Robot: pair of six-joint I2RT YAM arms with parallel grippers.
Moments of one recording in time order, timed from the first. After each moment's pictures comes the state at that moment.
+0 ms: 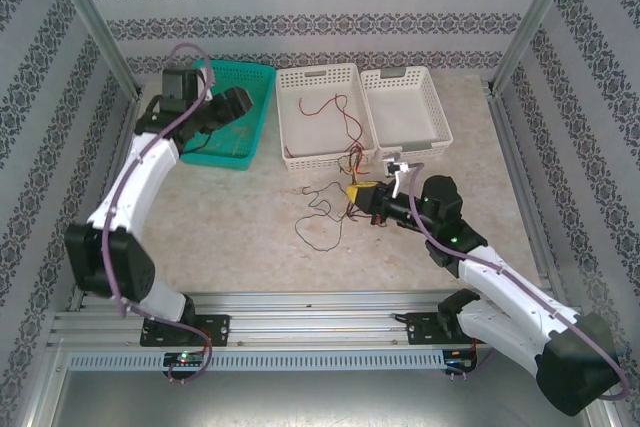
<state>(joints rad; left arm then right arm) -0.11 1.49 1.42 -0.54 0.32 -0.60 0.49 0.91 0.48 0.28 -0.61 0.57</state>
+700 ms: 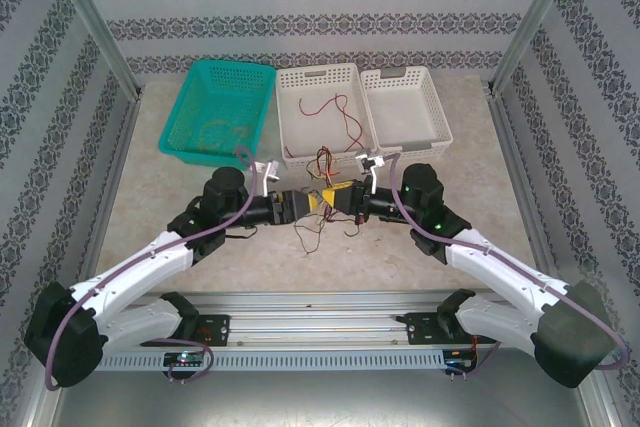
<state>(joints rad) -0.63 1.06 0.65 0.09 0.58 -0.86 0.60 1.05 0.61 0.31 -0.70 0.58</state>
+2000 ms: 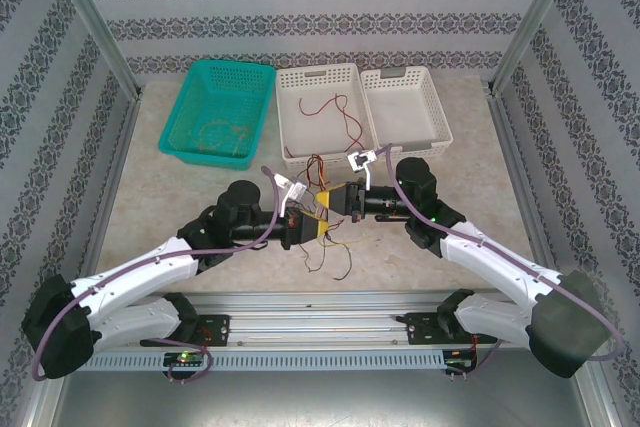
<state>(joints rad) -0.77 1.05 0.65 0.09 0.56 -0.61 0.60 1.11 0.65 0.28 -0.79 0.71</state>
